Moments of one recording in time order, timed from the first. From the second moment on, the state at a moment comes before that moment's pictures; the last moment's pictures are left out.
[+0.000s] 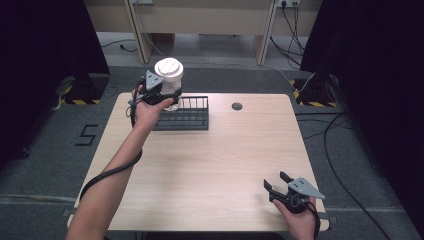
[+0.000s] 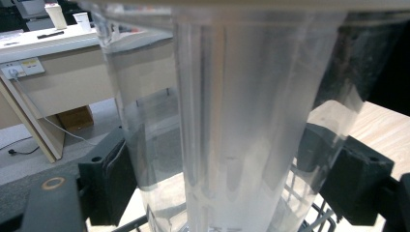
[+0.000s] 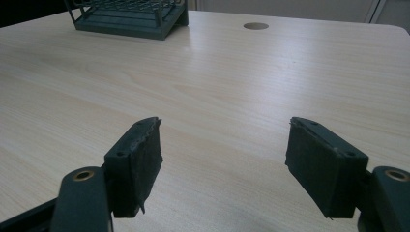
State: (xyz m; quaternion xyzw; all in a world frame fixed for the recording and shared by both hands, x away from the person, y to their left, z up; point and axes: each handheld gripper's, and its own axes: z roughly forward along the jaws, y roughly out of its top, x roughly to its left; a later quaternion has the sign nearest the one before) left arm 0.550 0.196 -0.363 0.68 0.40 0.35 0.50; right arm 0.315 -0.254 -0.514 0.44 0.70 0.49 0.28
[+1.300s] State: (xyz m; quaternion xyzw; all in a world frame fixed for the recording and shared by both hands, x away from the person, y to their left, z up) left arm 0.594 0.170 -0.432 0.69 0.46 0.32 0.46; right arm 0.315 -0.254 -0.514 0.43 0.70 0.49 0.28
